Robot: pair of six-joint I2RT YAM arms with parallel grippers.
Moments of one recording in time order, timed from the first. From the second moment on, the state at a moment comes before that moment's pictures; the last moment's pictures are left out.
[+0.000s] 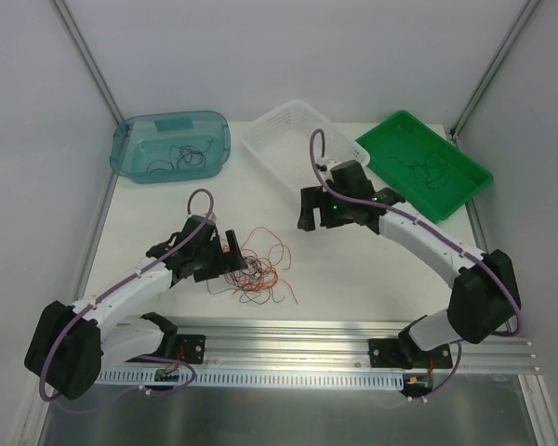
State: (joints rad) left arm -0.48 1.06 0.55 -0.45 0.10 -0.72; right arm 0.54 1.45 1.16 -0.51 -0.16 0.30
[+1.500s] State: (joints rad) left arm -0.57 1.12 0.44 -0.32 -0.08 -0.90; right arm 0.52 1.21 1.22 -0.69 0.42 0.46
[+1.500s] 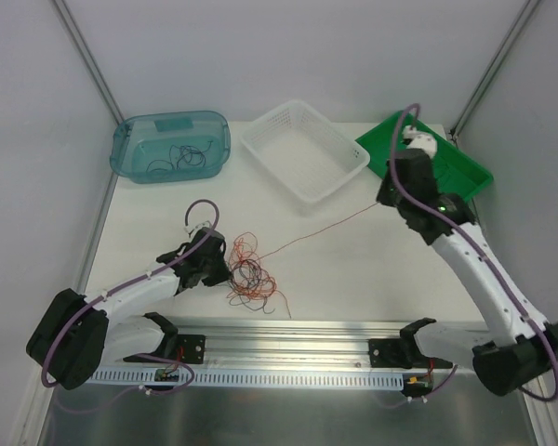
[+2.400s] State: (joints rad) left arm -0.35 1.14 0.53 -0.50 -0.16 -0.74; right arm 0.22 1.01 1.86 -1.00 0.23 0.17
